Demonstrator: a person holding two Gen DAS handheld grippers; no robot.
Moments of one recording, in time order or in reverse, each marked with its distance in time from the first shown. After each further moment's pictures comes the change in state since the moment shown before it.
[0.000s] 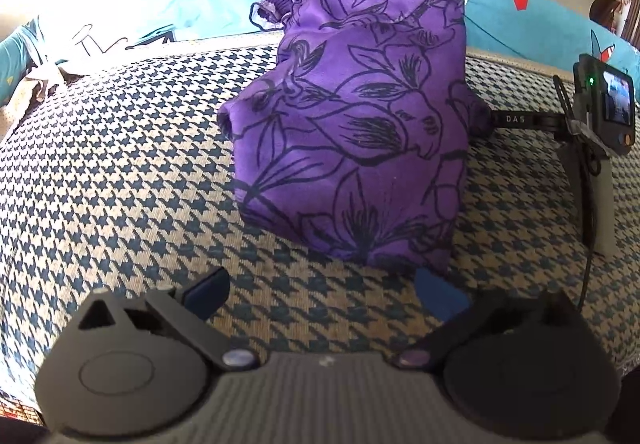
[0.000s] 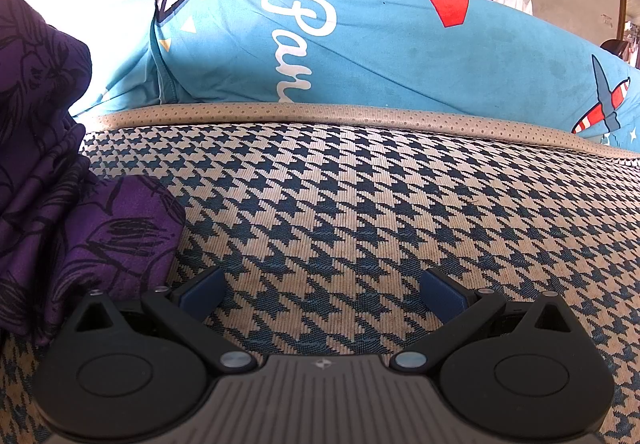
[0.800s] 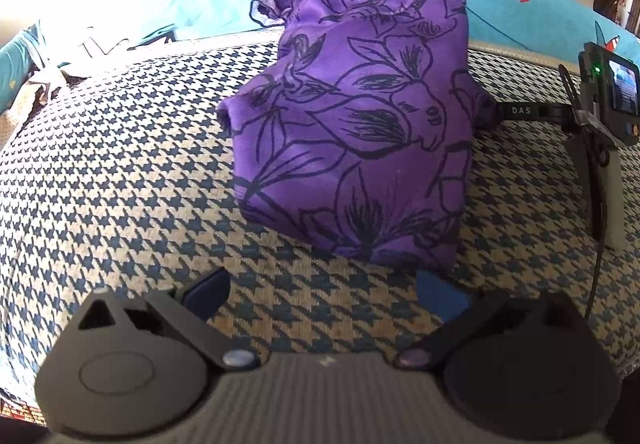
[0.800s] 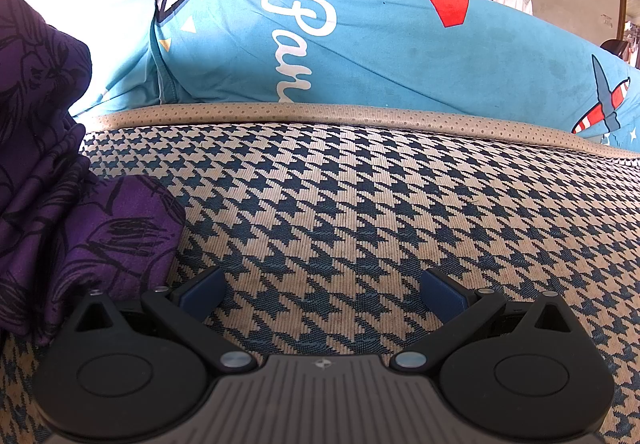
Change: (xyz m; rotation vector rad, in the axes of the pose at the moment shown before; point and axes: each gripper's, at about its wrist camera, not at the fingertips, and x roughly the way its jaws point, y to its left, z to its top) left arm 0.000 0.007 0.000 0.008 0.001 0.013; right arm 0.000 0.000 0.000 0.000 0.000 0.000
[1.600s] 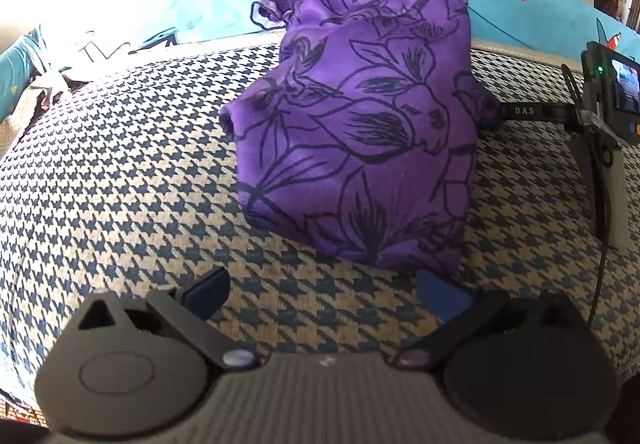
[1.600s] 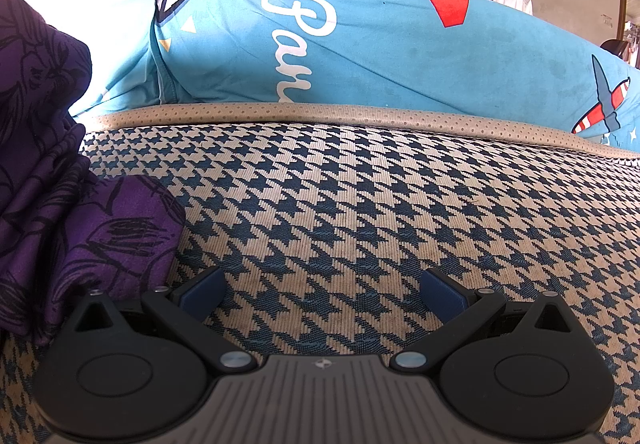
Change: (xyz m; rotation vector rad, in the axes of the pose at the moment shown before) left arm -0.001 0.001 0.002 0.012 0.000 0.009; right arm 0.000 0.000 0.000 0.000 0.000 0.000
